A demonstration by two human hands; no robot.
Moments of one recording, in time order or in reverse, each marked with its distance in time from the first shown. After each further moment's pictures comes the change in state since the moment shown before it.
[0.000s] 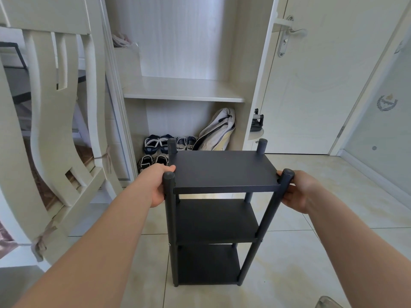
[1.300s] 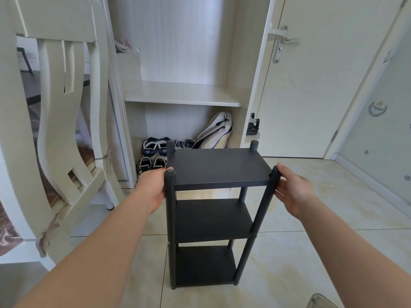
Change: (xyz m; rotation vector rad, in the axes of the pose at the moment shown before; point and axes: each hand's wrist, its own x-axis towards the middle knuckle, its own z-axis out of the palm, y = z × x) left_hand 0.013 -0.021 -0.009 -0.008 0.109 0.213; right_hand -0.022 0.012 -0.002 0.071 -0.003 -0.260
